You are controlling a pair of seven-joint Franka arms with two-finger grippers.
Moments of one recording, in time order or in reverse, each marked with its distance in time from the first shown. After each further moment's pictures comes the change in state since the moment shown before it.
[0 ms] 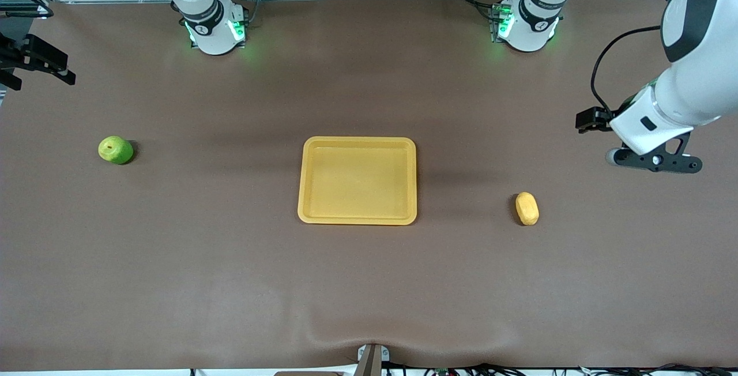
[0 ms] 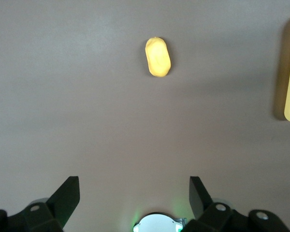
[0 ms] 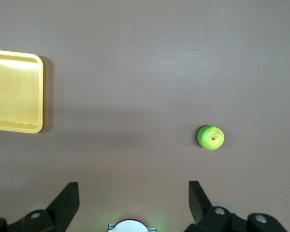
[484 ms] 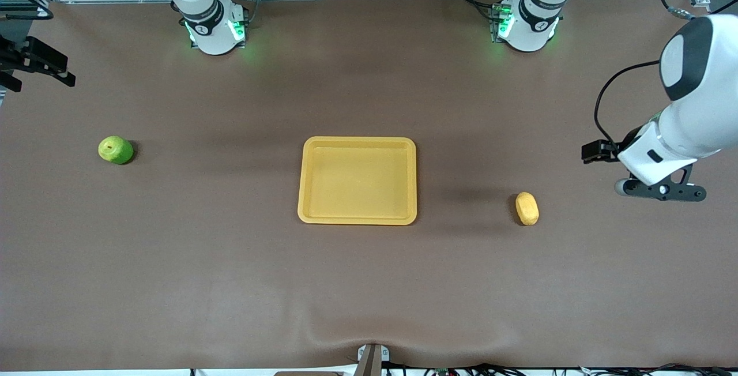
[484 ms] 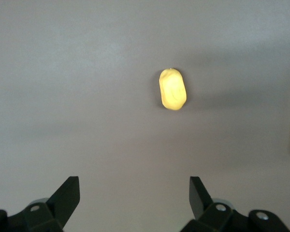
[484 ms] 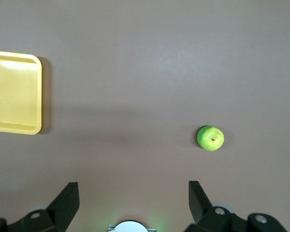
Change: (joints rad) left arm 0.057 0.034 0.002 -0.120 0.000 0.246 0.009; right arm -0.003 0.013 -0.001 0.000 -0.001 0.008 0.000
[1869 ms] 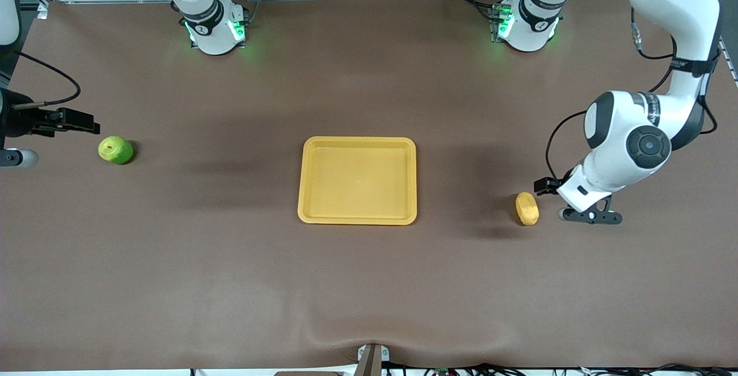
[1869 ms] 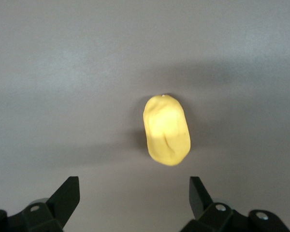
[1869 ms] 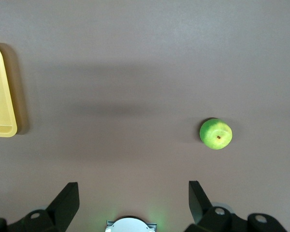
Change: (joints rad) left arm 0.002 0.157 -0.002 -0.310 -0.016 0.543 -0.072; right arm -0.045 0.224 -0.001 0.025 0.000 0.021 0.000
